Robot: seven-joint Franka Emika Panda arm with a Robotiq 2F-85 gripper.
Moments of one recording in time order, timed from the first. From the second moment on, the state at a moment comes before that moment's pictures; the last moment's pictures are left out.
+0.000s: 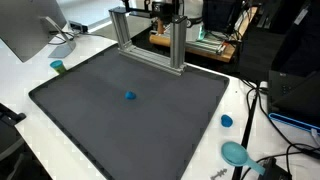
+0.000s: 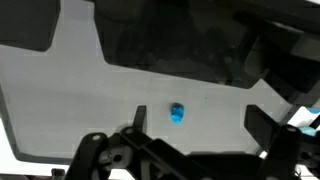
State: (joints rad) arm 0.02 -0.53 -0.28 -2.65 0.02 2.36 -0.47
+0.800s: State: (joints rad) arm -0.04 -0.60 -0.08 -2.58 0.03 2.19 0.01
